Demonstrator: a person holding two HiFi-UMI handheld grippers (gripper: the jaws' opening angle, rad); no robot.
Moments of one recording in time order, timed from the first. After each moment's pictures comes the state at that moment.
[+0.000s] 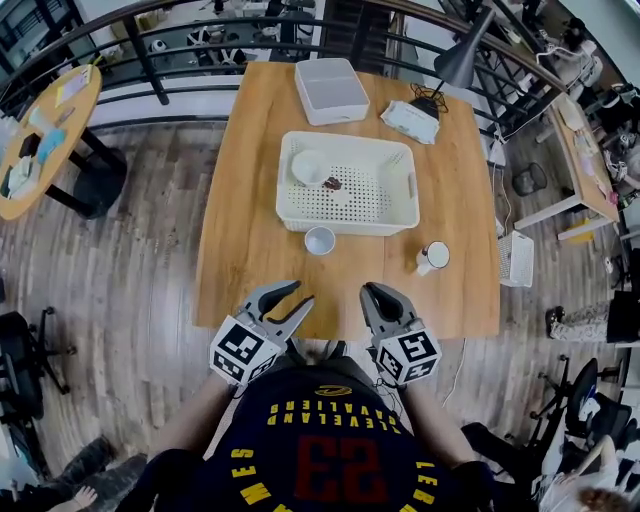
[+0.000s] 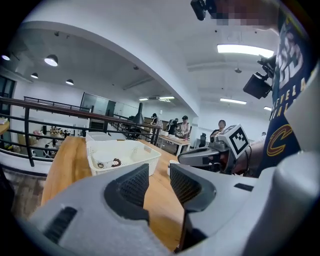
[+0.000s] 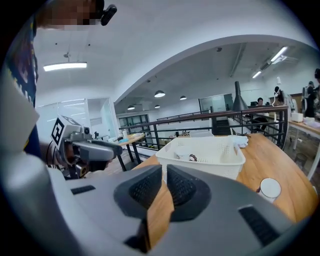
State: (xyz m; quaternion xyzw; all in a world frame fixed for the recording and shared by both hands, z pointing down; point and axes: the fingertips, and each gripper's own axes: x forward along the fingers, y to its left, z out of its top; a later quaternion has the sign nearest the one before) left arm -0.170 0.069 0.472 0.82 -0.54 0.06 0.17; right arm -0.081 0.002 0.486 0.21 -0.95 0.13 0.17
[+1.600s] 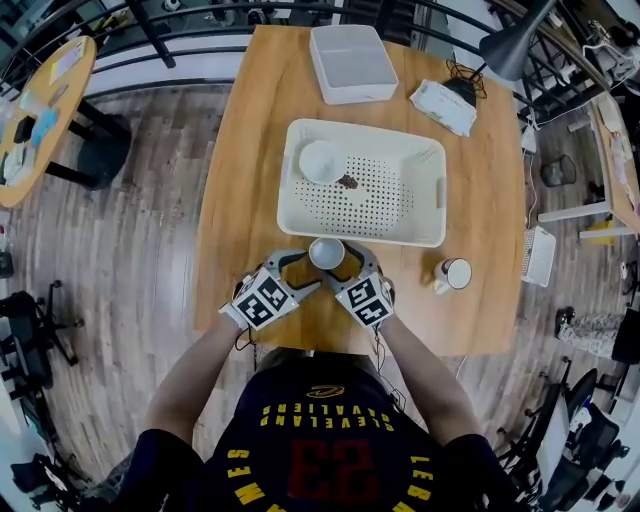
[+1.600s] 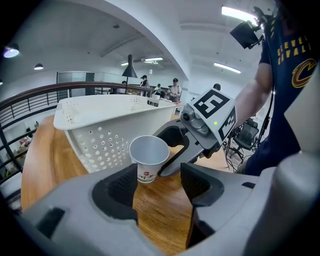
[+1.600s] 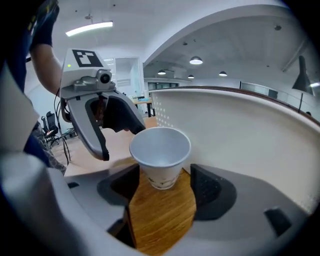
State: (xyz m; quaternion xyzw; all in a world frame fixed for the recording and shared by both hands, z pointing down) left arm -0.201 -0.010 0.654 0.83 -0.43 0.25 0.25; right arm -0.204 -0.052 0.671 0.02 -0.93 0.01 0.36
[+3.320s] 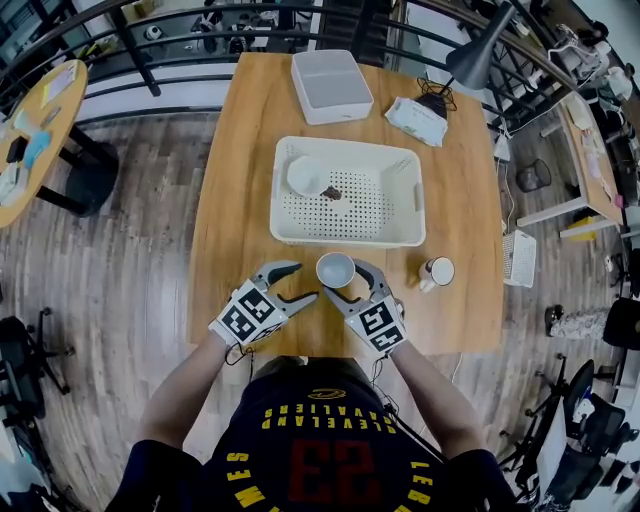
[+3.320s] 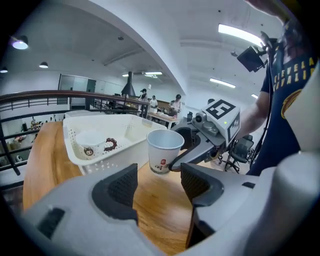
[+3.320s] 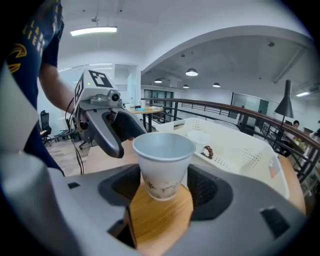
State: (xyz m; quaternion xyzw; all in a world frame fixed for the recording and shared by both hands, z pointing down) left arm -0.192 -0.007 0.581 0.86 -0.43 0.18 0.23; right arm -0.169 -0.042 0.585 0.07 -0.95 -0.01 0.31
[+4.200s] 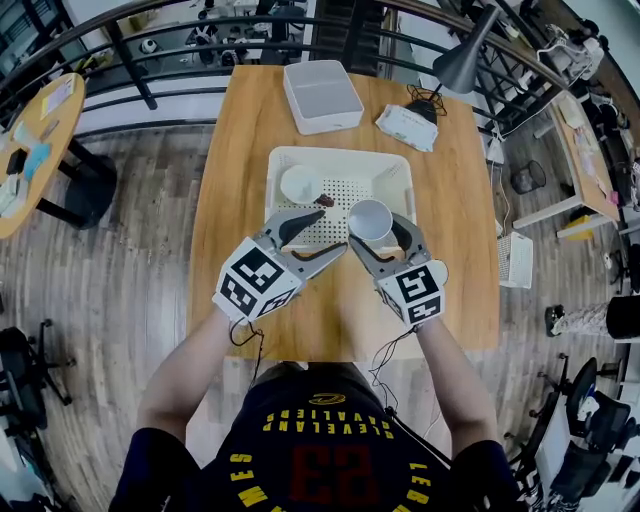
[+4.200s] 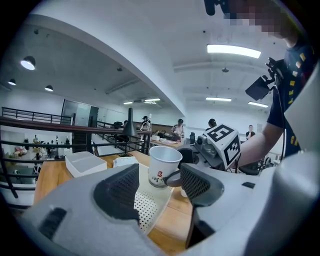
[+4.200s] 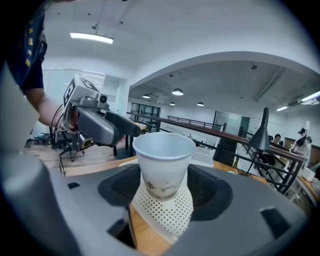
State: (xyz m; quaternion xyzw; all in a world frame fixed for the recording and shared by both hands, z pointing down) left arm -0.203 -0.101 0.425 0.87 -0.47 0.07 0.11; right arm -0.169 -0.145 0.459 0.16 -0.96 -0.05 0.22
